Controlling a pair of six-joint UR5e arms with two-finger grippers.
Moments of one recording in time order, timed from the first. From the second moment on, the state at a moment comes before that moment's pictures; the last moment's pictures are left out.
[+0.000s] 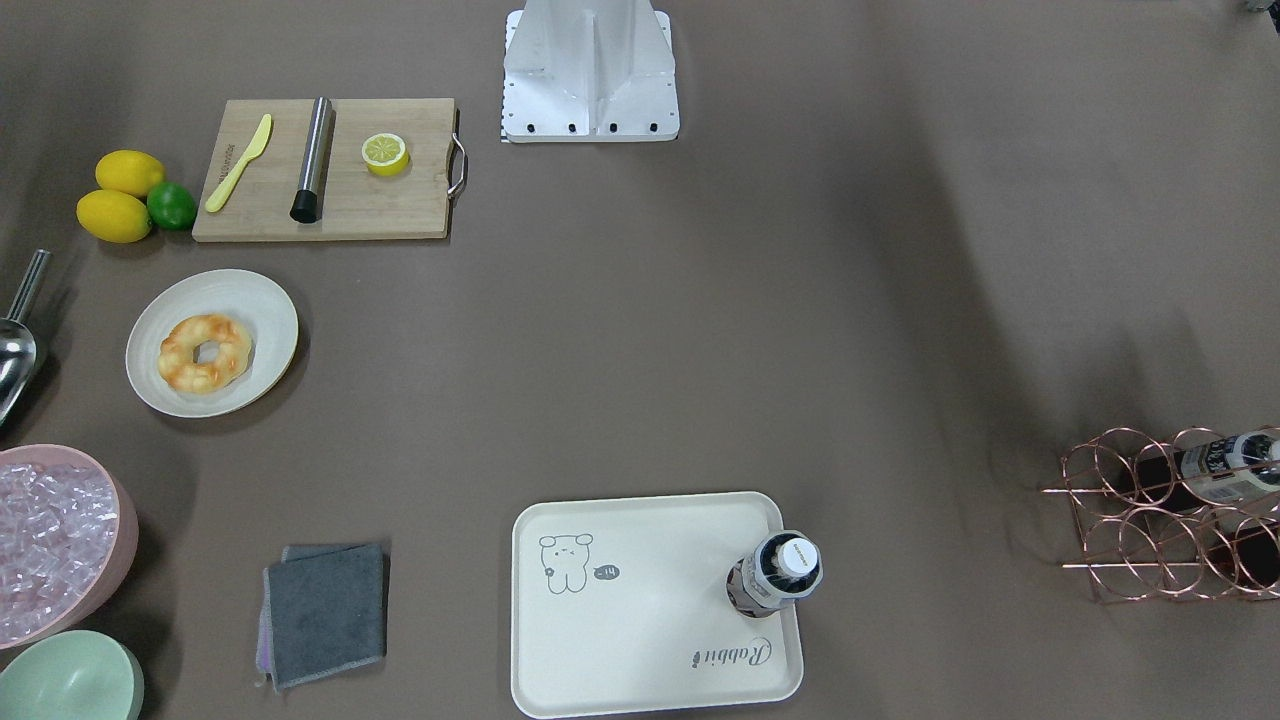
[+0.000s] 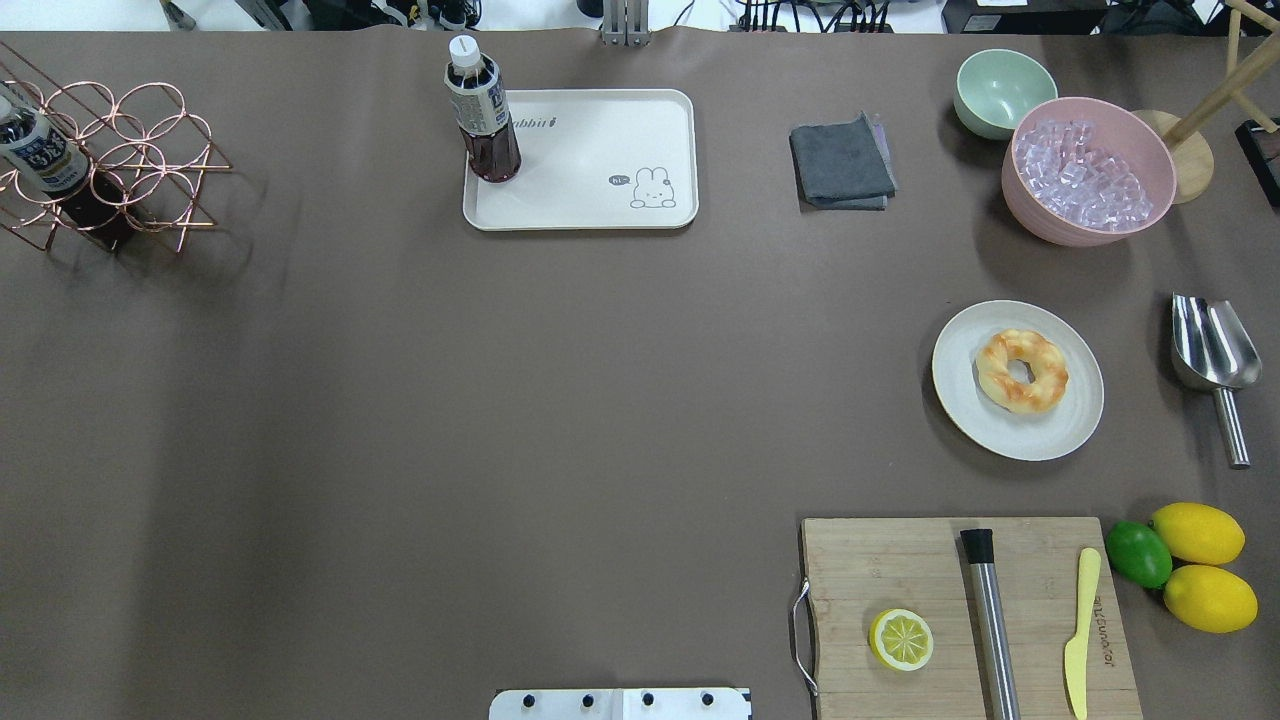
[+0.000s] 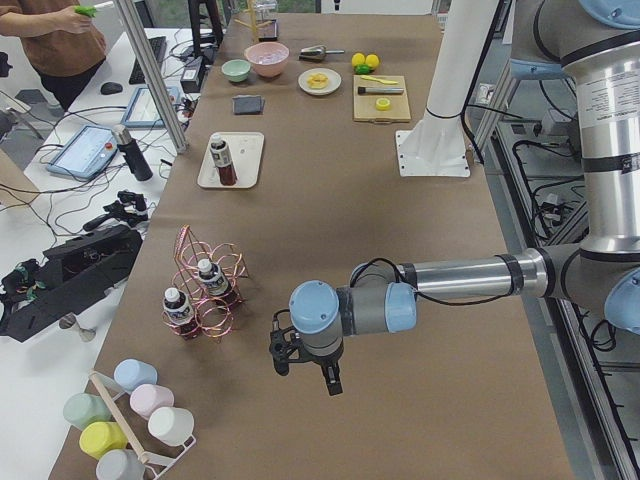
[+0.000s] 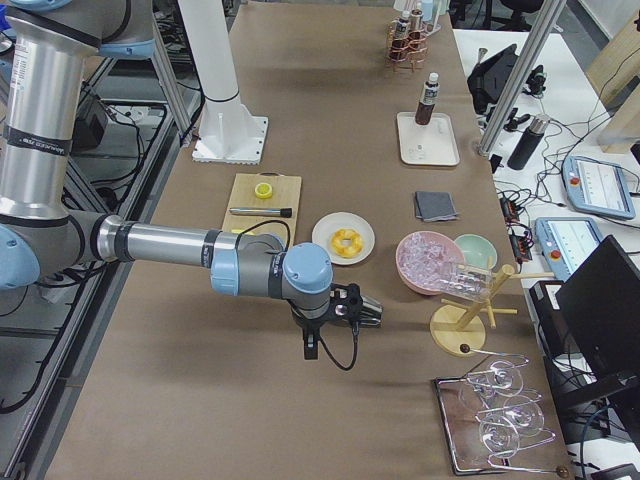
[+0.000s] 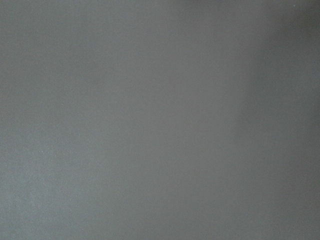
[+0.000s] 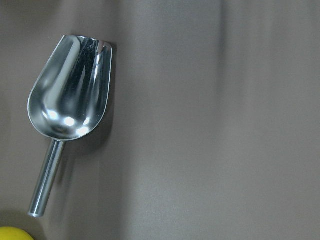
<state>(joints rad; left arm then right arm) -1.59 -1.36 -1.67 -1.55 -2.36 -0.13 1.60 -1.84 1.78 -1.52 2.36 -0.09</state>
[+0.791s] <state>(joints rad) -1.60 -1.35 -1.67 -1.55 -2.36 -0.13 1.60 -1.85 1.77 -1.53 2.36 -0.09</state>
